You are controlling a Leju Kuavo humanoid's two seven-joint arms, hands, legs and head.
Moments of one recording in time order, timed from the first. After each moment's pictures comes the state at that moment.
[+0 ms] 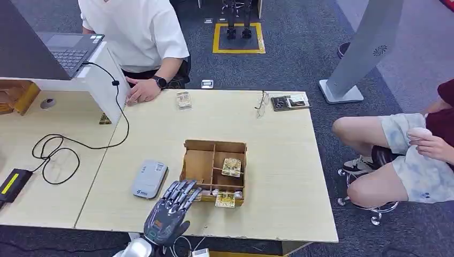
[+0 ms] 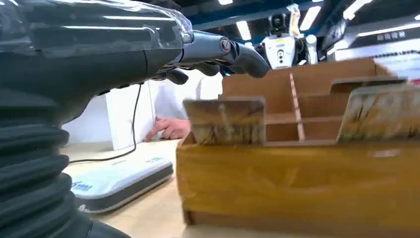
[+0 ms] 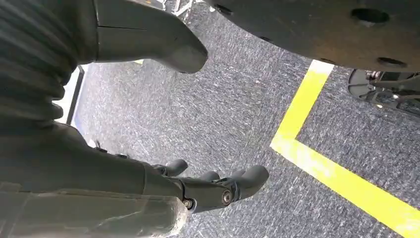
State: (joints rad) left arm -0.08 0.21 -0.65 -1.35 -1.37 0.48 0.10; right arm -0.01 0.18 -1.09 -0.20 1.55 -0.07 0.04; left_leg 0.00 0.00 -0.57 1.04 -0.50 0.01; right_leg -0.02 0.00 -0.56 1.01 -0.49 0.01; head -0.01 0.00
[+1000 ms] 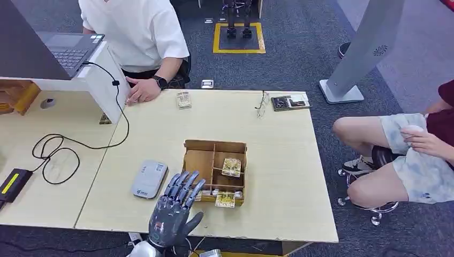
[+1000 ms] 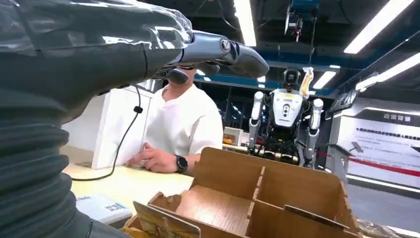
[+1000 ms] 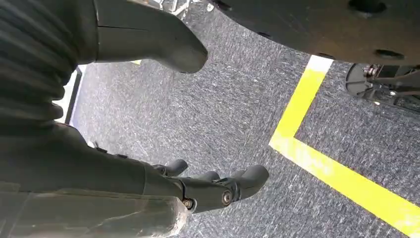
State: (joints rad) left arm -0.02 0.10 -0.58 -1.41 -1.40 0.67 0.01; right arm -0.01 0.18 -1.10 -0.20 1.56 -0.08 0.03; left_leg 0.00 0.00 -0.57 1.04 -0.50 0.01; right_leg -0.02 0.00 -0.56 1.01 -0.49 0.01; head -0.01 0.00
